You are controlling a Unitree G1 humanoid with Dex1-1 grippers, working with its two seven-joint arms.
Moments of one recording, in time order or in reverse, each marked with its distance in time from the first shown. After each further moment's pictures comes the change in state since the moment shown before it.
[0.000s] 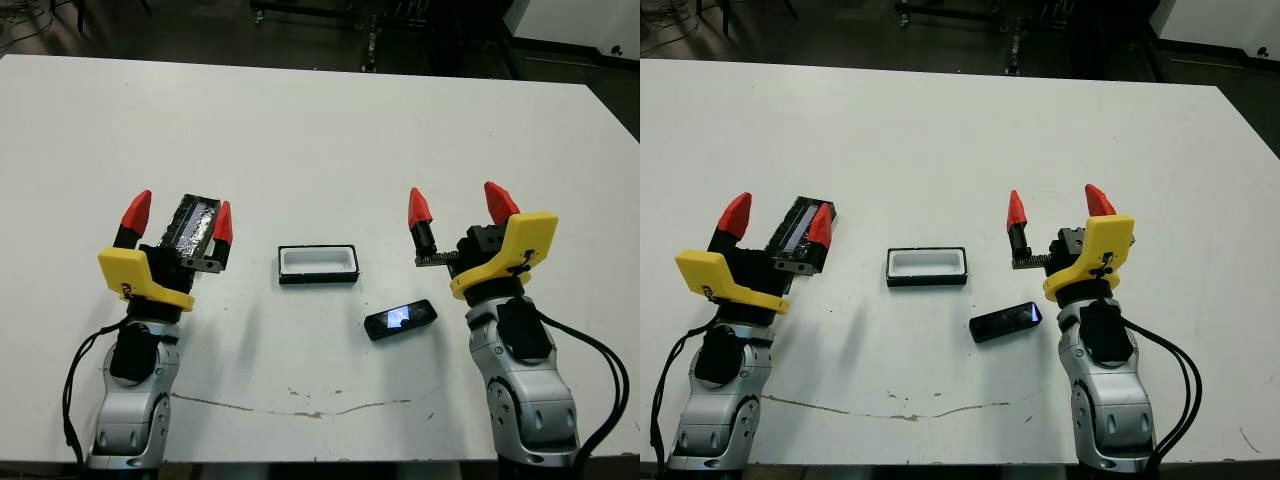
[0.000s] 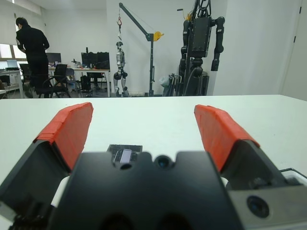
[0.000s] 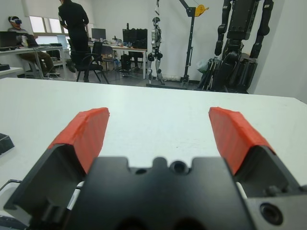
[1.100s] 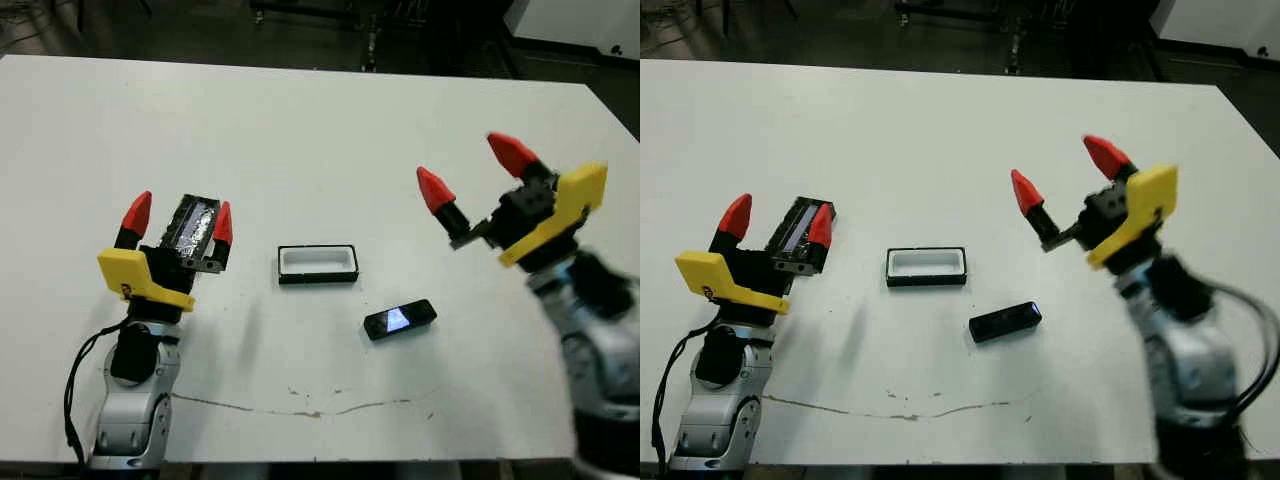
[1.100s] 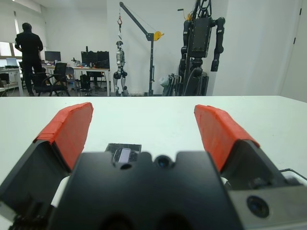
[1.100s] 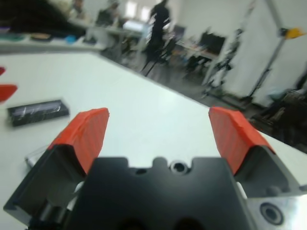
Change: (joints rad) left arm 0.004 -0.005 -0.001 0.004 -0.007 -0.002 0.001; right arm -0.298 -0.491 -0.140 0.153 0.303 0.161 0.589
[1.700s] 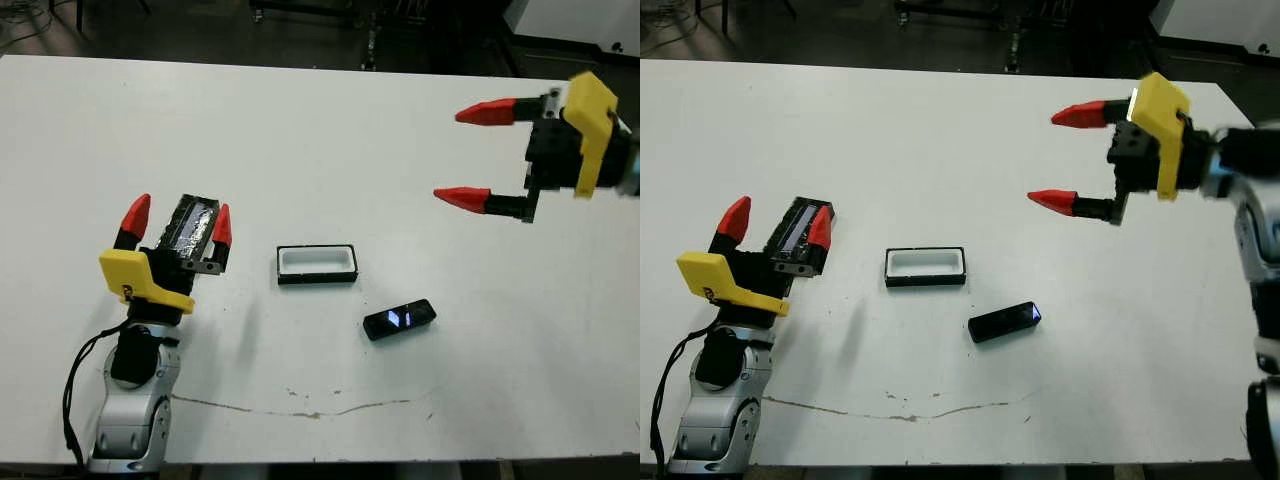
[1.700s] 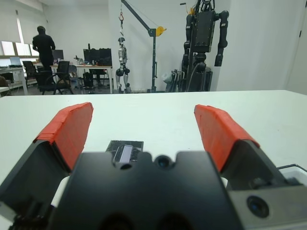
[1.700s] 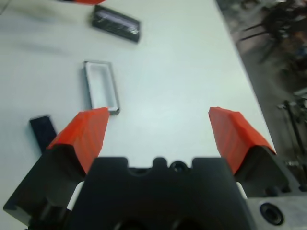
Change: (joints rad) left arm 0.008 0.000 -0.002 -0.019 0.036 0.023 0.023; right arm -0.468 -0.278 0.305 0.416 -0.206 -0.206 0.719
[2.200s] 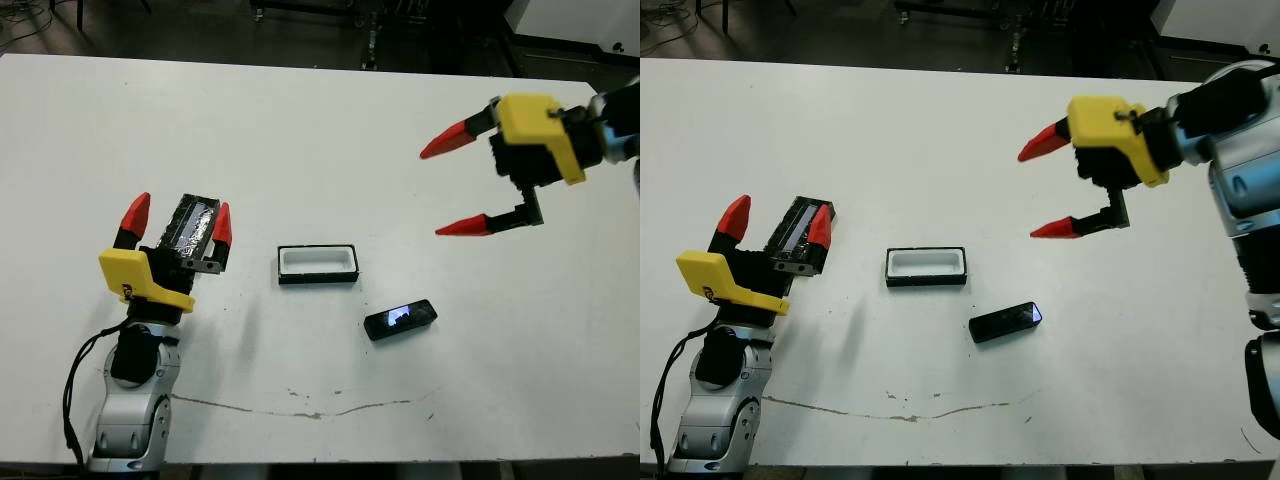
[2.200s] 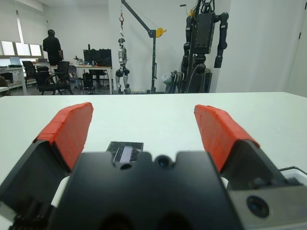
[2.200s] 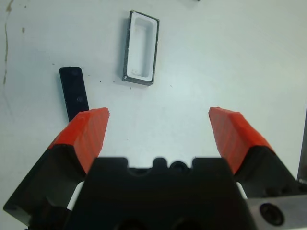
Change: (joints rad) left arm -0.005 0.000 0.001 0.002 -0.021 -0.003 -0.007; right arm -0.122 0.022 0.182 0.067 -0.160 -0.102 0.192
